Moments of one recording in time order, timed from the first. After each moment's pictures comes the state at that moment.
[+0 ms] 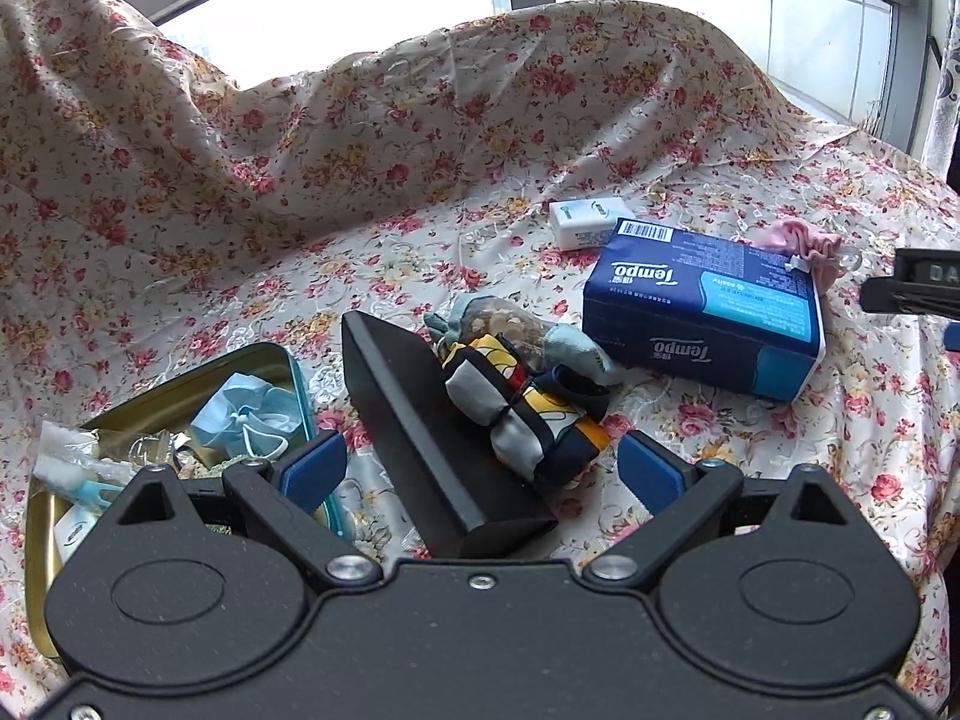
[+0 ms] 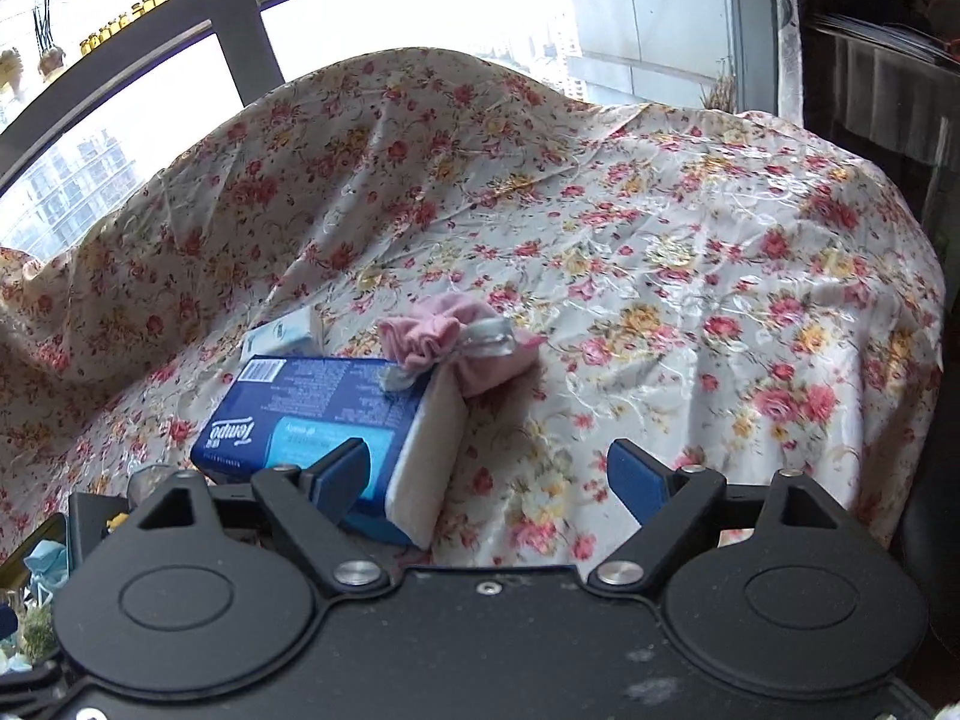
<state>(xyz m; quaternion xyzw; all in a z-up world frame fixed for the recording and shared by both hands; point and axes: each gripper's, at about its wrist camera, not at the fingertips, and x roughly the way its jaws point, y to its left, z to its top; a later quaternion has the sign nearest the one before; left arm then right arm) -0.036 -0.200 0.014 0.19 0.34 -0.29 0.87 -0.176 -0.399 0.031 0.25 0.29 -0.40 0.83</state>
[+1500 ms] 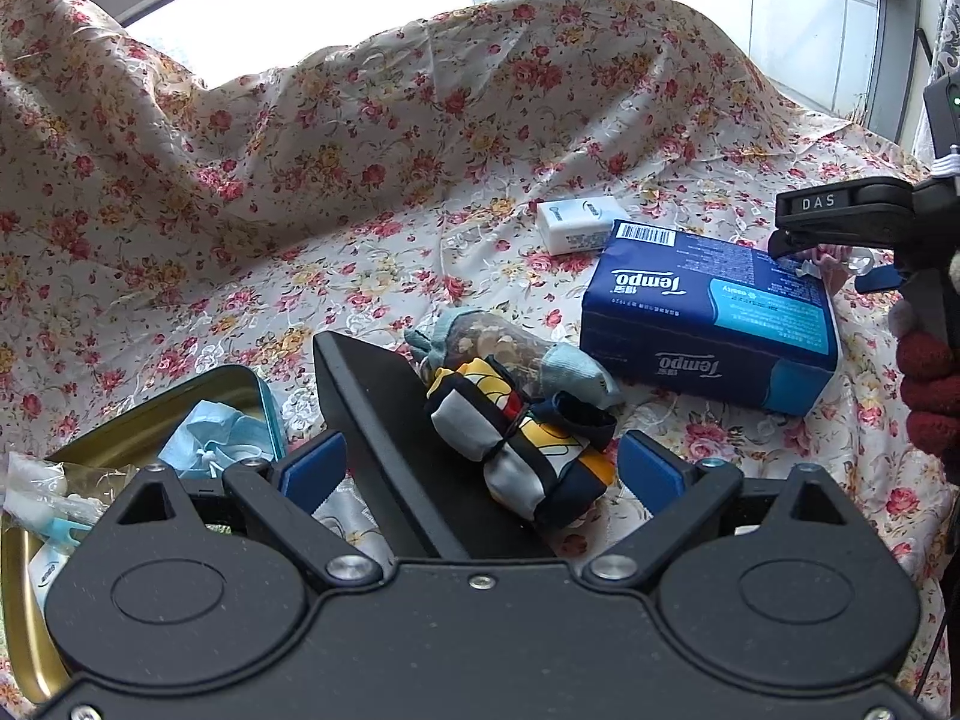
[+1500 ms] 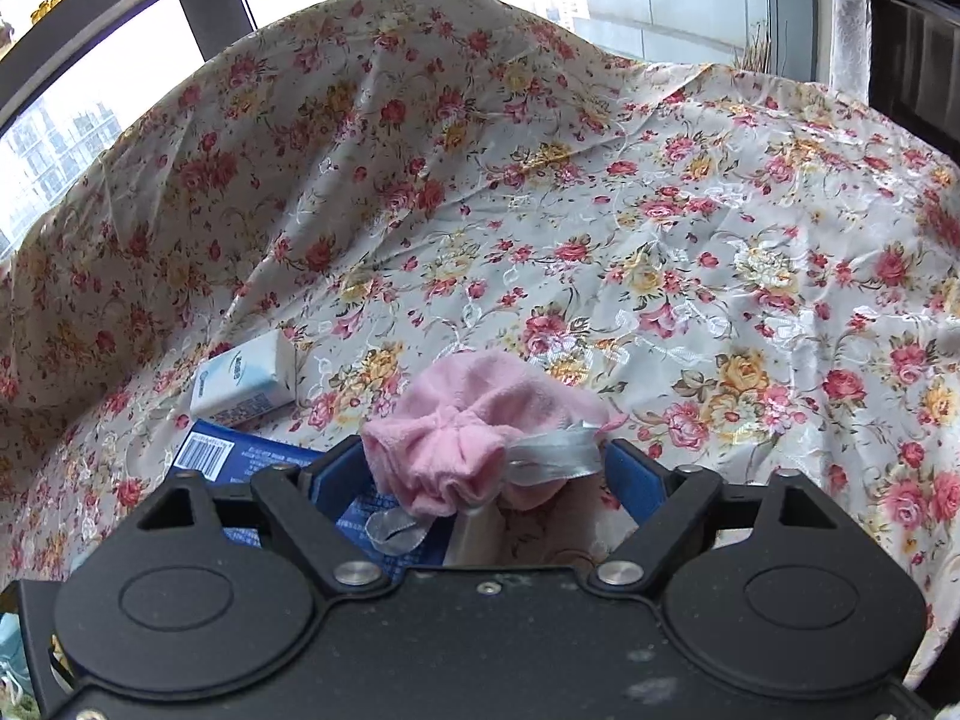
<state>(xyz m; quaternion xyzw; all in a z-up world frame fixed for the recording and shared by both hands) -0.011 -0.213 0.004 0.20 0.35 -0.31 0.86 -0.088 -0.481 -0.007 0.27 0.32 -0.38 0.82</state>
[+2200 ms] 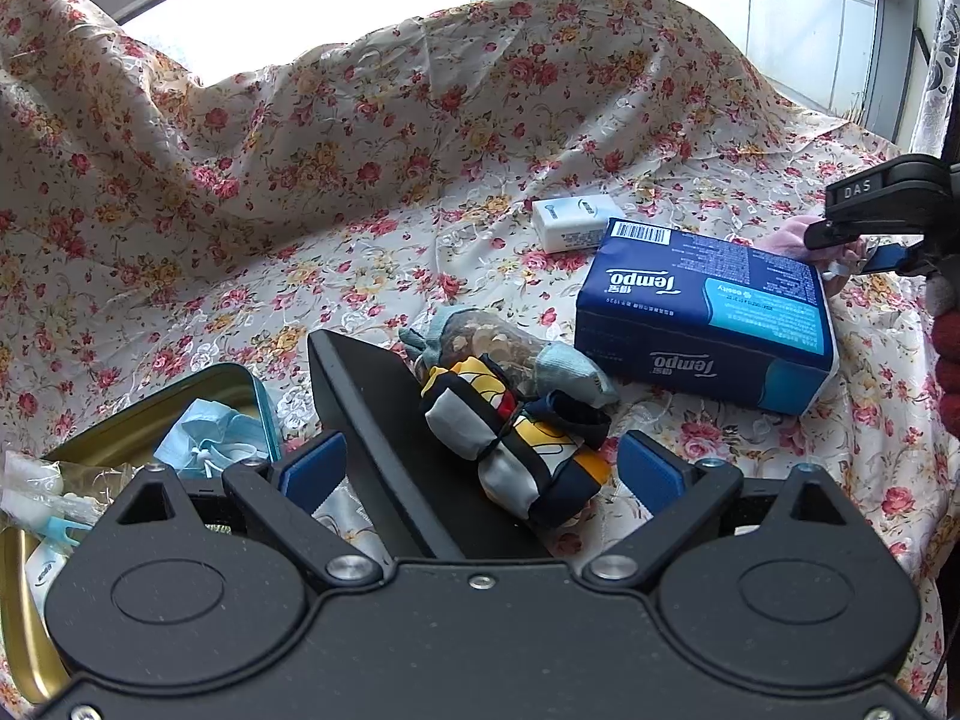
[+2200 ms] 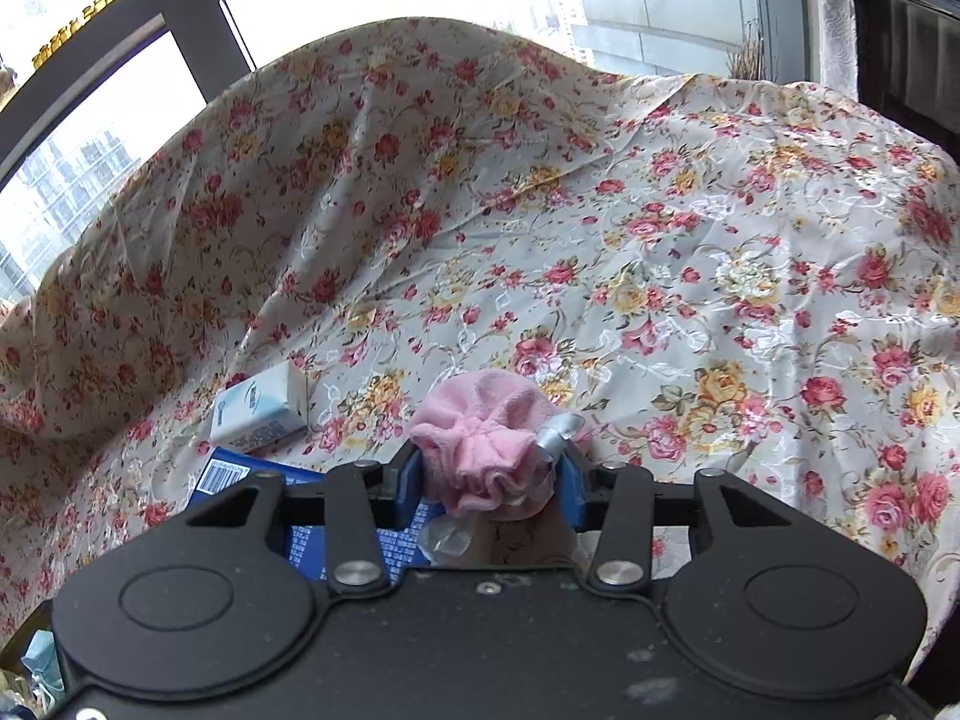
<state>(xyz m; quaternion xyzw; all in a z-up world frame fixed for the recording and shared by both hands) -0.013 -0.213 0.003 0.20 0.35 -0.32 0.86 -0.107 -0.483 0.007 0.29 0.30 -0.38 0.83</state>
